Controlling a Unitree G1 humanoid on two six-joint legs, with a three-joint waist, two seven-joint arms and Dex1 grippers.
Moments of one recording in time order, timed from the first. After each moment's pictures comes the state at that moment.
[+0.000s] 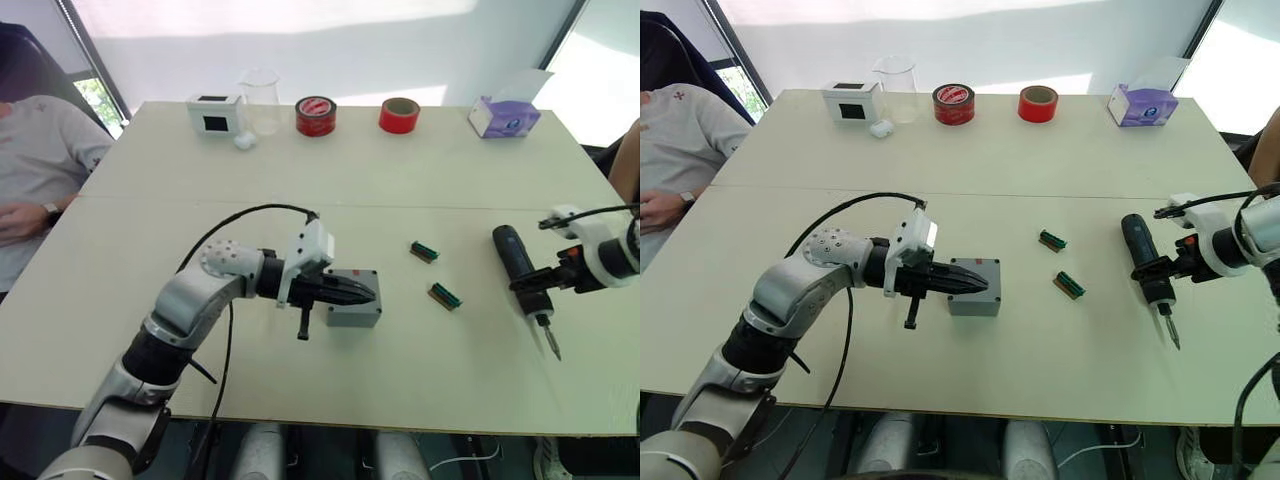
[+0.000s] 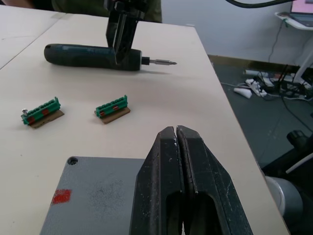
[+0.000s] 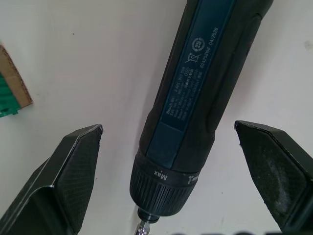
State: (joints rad) left arm -0.59 0.46 -0.30 -0.26 -0.48 0.62 -1.10; right arm -0.90 -1.18 0.47 0.55 0.24 1.17 1.17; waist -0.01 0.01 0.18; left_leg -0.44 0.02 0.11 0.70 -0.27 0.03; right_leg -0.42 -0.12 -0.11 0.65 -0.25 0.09
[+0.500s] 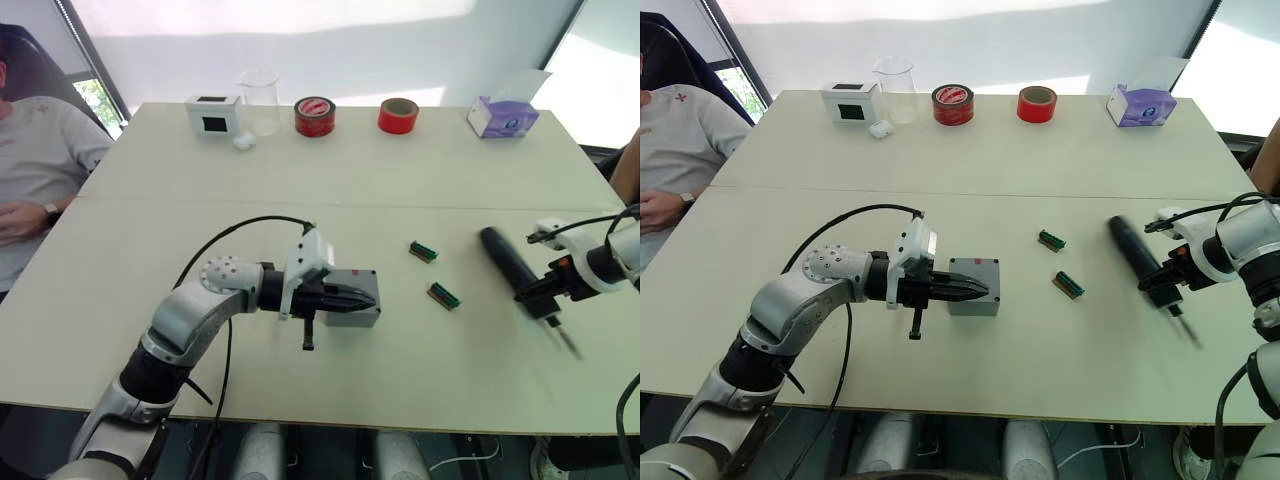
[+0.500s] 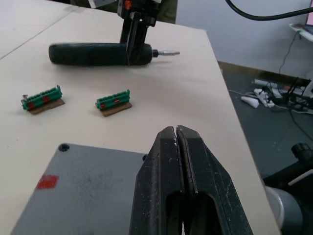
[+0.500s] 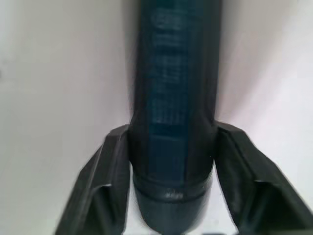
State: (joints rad) left arm -0.50 0.47 -0.28 -0.35 -0.51 0.67 -0.99; right arm -0.90 -1.11 0.51 0.64 0.07 1.06 1.30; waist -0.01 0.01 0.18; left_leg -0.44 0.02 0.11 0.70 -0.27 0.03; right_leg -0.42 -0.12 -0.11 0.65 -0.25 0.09
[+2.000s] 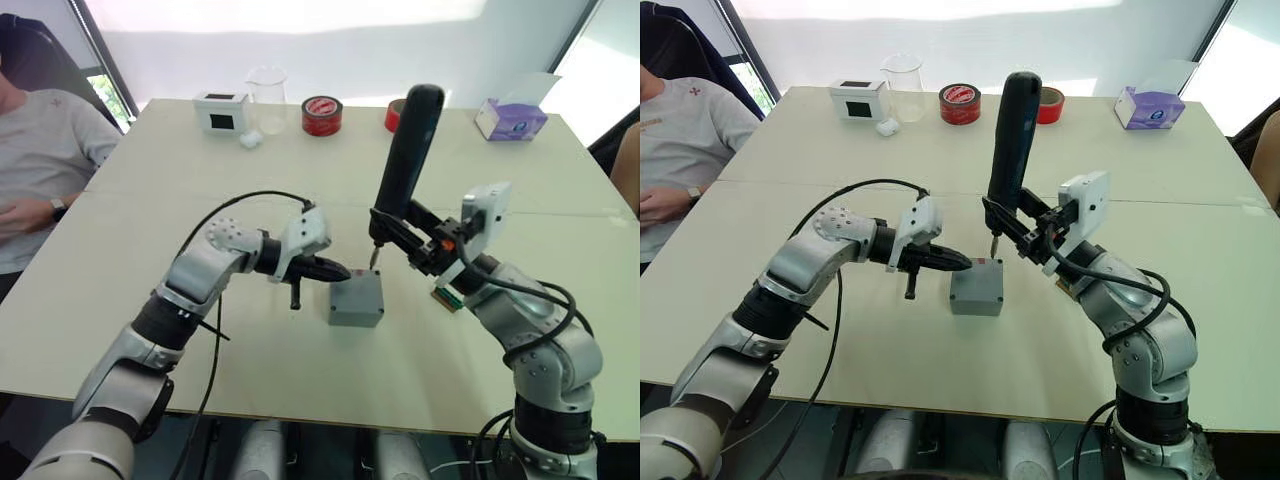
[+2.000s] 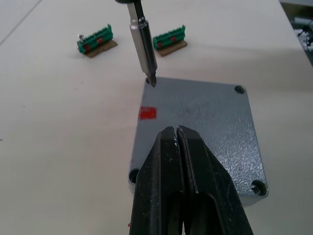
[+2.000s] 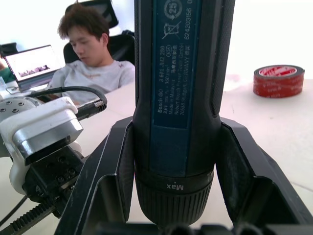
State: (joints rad) left arm -0.75 0.49 -0.40 0.06 -0.26 0.50 -1.17; right arm -0.27 -0.33 -0.17 -0.57 0.64 0.70 0.43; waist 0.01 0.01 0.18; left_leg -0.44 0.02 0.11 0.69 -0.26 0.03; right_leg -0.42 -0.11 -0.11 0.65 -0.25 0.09
